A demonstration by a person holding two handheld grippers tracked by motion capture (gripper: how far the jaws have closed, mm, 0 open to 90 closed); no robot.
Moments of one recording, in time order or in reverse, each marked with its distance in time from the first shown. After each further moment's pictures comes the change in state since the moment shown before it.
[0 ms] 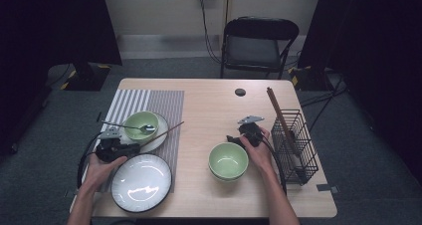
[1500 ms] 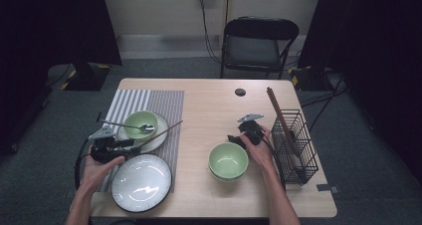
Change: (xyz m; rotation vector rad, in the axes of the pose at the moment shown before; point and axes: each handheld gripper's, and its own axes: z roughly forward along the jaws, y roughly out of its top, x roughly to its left) left arm -0.016 0.009 -0.020 -0.086 -0.007 -0.043; right arm -0.001 0.009 -0.007 0.041 -0.010 0.001
